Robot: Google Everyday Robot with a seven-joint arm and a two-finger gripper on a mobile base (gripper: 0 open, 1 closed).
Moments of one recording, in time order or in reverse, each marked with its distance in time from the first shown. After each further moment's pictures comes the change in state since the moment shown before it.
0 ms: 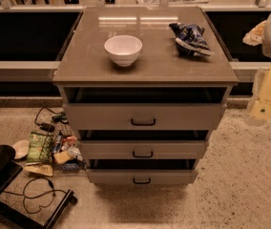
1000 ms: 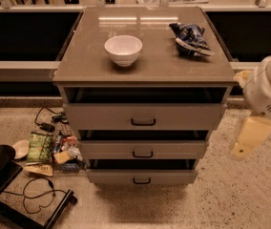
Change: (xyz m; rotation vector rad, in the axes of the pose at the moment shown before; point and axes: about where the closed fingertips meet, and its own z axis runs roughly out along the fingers) arm 0.024 0.029 0.081 0.046 0.010 0.021
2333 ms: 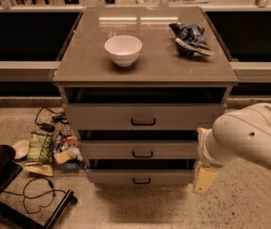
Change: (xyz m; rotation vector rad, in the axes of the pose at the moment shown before) arm 0.019 0.051 0.221 -0.040 0.031 -0.066
